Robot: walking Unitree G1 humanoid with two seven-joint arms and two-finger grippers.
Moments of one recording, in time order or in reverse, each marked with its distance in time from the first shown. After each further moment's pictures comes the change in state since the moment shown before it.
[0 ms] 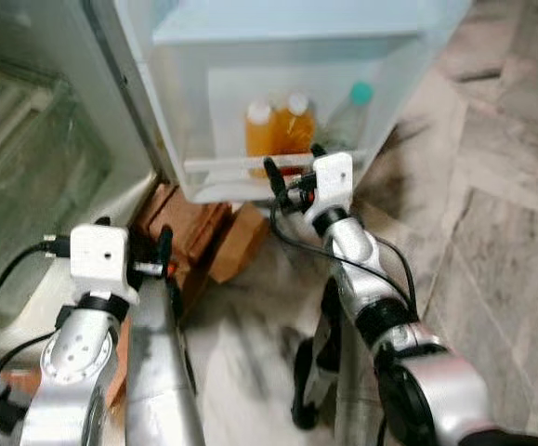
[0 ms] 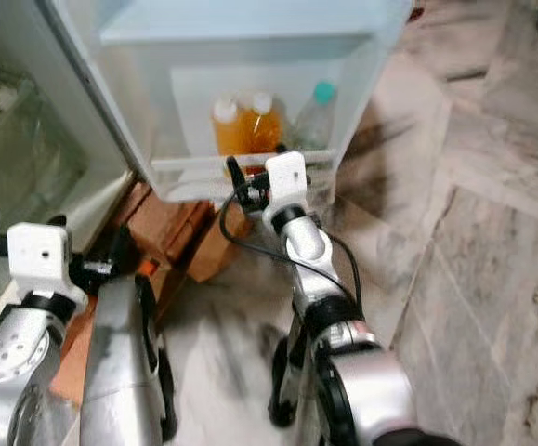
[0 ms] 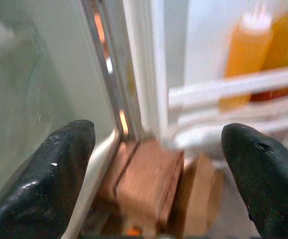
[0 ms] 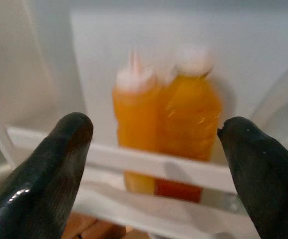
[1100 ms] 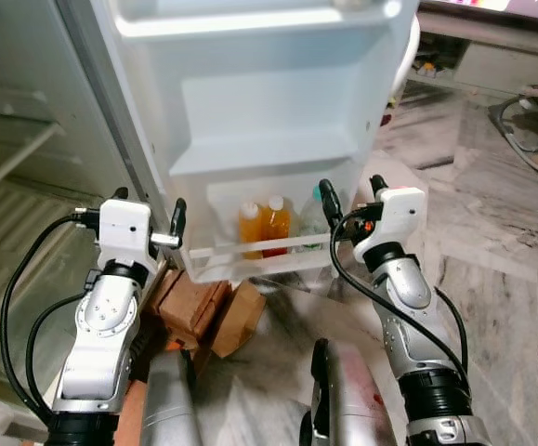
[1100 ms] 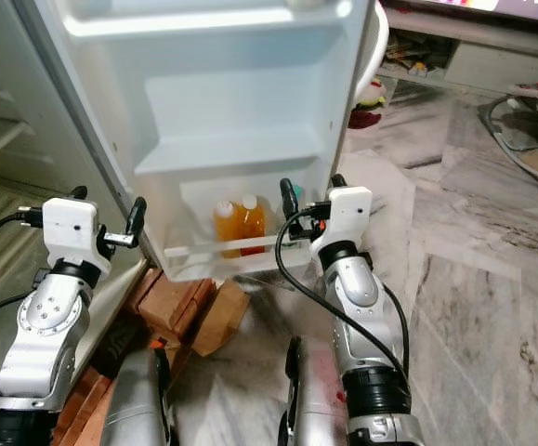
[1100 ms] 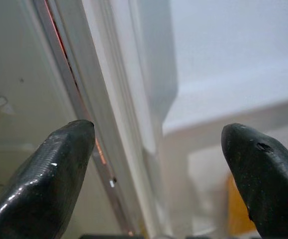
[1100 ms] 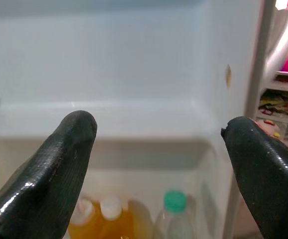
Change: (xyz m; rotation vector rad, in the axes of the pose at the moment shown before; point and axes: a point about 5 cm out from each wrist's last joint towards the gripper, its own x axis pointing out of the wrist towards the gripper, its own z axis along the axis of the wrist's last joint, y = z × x) left arm 0.038 -0.004 -0.005 0.024 -0.098 -0.016; right arm -0.052 -0.022 0.016 0.039 0.031 -0.161
